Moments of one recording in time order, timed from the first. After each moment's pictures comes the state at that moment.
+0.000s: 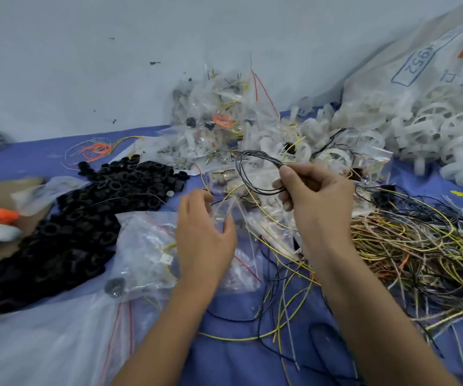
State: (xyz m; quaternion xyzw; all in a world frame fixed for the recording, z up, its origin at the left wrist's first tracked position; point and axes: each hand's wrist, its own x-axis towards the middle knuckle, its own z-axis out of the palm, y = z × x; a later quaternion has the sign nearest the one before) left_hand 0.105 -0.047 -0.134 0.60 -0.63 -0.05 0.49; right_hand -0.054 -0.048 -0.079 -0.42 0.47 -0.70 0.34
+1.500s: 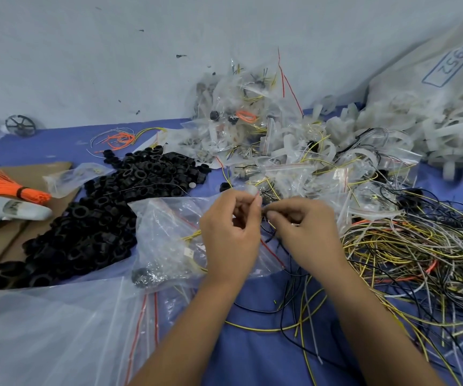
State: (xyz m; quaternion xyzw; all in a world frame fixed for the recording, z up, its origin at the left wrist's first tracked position) left_hand 0.101 -0.037 -0.139 0.45 -0.59 -0.09 0.66; right_hand -0.032 -0.037 -0.120 -0.64 0.54 -0.49 0.24
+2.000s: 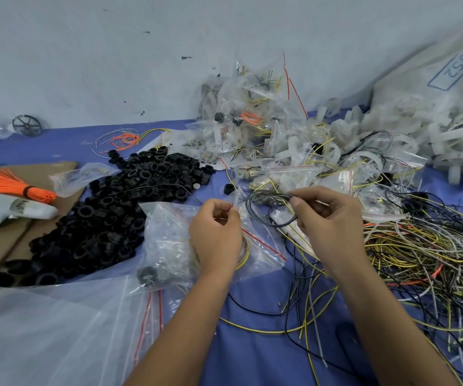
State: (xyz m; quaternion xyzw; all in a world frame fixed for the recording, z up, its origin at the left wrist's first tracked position) left_hand 0.120 -0.049 -0.148 0.61 -0.42 -0.25 0.62; right_hand -0.043 -0.035 -0.111 -0.54 0.49 -0.61 0.31
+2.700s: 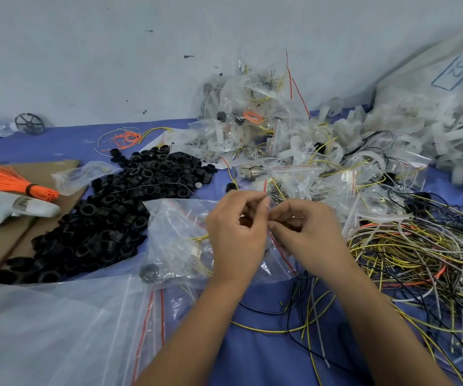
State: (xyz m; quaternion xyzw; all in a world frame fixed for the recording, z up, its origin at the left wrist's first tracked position) left_hand 0.101 -0.038 -0.137 0.45 -0.58 -0.11 0.67; right_hand -0.030 -0.035 -0.119 -0.66 0.47 -0.48 0.35
